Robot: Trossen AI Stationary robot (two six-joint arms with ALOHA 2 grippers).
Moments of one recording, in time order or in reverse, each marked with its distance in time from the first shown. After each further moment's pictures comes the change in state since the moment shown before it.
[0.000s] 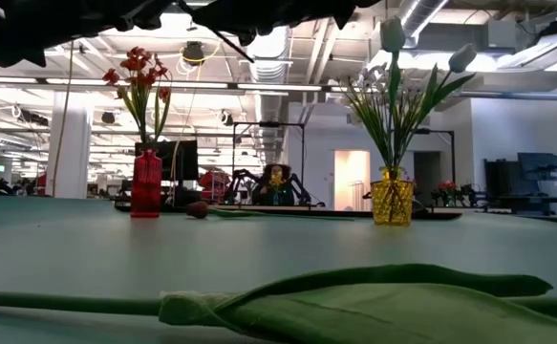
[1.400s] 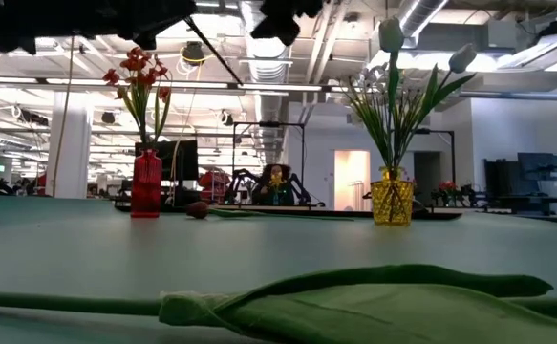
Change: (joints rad) left arm 0.000 -0.076 0.063 -0.243 -0.250 -0.185; right arm -0.034 -0.009 0.339 -0.829 0.005 0.065
